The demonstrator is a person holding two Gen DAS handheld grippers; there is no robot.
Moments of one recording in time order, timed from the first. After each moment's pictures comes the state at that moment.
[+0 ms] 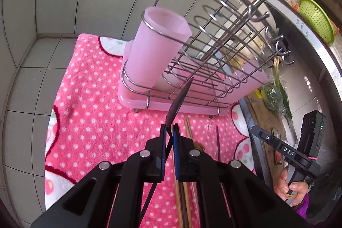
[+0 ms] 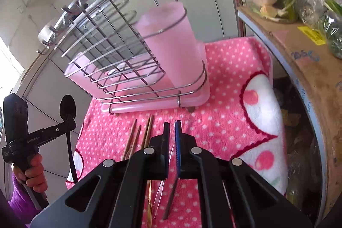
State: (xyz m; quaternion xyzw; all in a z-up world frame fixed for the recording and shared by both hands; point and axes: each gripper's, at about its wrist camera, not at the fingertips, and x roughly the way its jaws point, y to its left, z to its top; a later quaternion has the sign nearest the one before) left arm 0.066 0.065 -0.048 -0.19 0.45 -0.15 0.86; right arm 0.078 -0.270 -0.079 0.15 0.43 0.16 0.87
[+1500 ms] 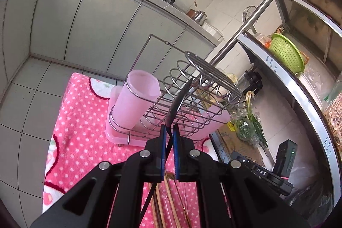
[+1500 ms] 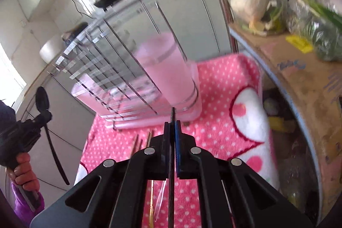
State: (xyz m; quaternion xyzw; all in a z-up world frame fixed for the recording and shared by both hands) left arm 0.046 0.083 0.011 -0.25 0.33 -0.18 0.89; right arm 0.060 -0.293 -0.042 0.18 0.36 0.14 0.90
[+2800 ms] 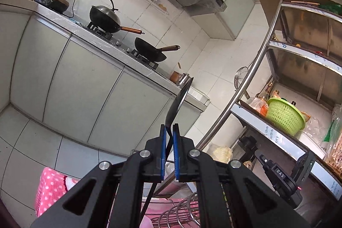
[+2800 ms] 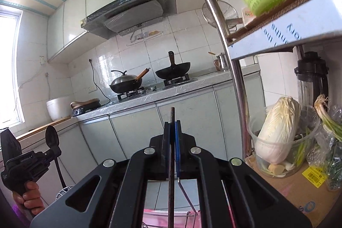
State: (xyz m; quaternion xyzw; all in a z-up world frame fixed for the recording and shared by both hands) left arm 0.182 0.102 0.064 -0.27 0.12 -0.19 0.94; right arm 0.195 -0.291 0.064 0.15 0.06 0.13 0.98
